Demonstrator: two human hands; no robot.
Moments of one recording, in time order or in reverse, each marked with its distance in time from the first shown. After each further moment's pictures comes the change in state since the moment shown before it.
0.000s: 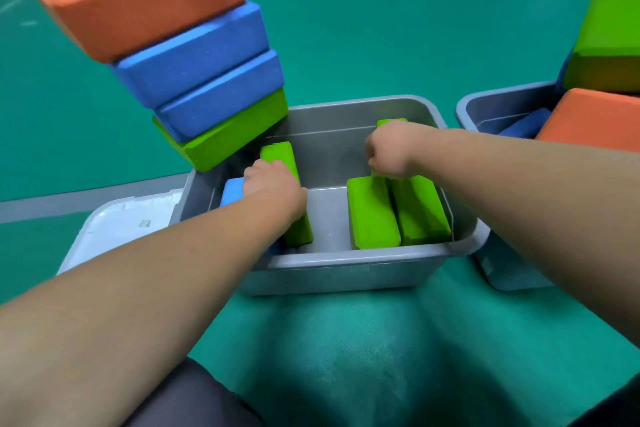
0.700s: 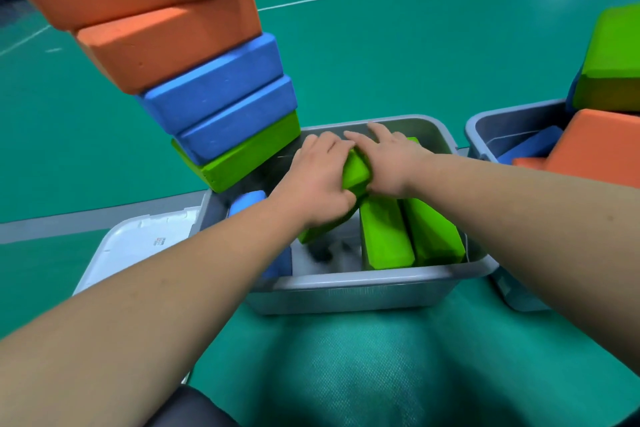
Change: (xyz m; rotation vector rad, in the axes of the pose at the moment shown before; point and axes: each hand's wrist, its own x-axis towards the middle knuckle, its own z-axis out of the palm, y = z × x) left_hand -0.027 -0.003 -0.072 -0.460 0.387 0.663; right_hand 0.015 -0.012 0.006 0.182 0.131 0.001
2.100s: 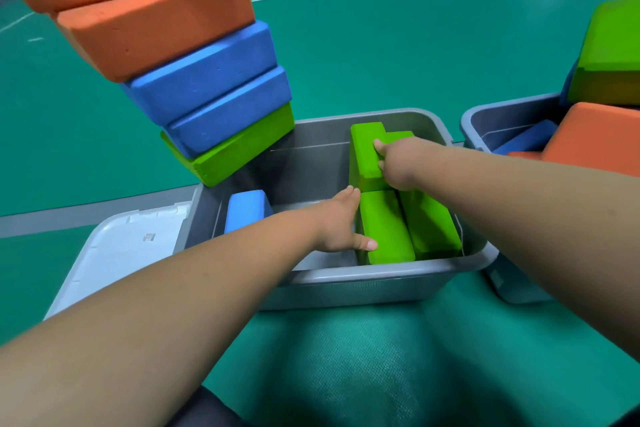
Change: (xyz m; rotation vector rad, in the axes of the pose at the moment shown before) left_hand -0.015 0.020 0.050 -0.197 -0.689 -0.125; right_hand 0.003 0.003 -0.007 -0.438 -0.376 0.192
